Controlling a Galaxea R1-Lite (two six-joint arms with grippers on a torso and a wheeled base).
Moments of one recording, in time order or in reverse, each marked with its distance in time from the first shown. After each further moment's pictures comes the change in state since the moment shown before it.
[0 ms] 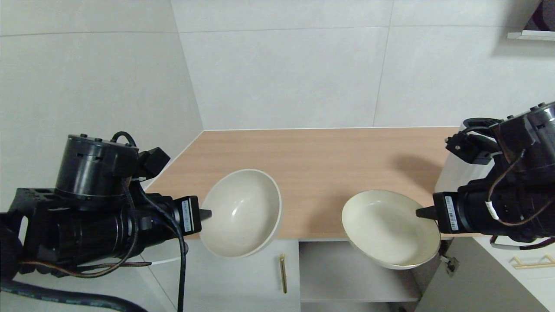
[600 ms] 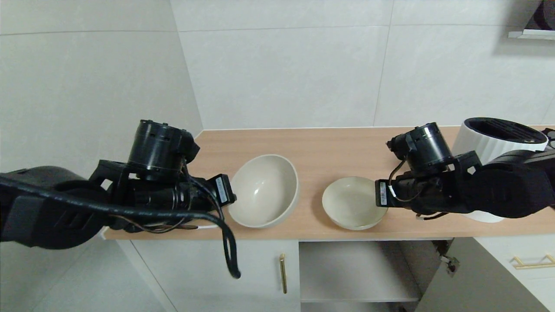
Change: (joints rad) left arm -0.011 0.204 -0.176 0.002 -0.003 -0.141; right arm -0.013 0.373 -0.137 -0.263 -0.192 0.014
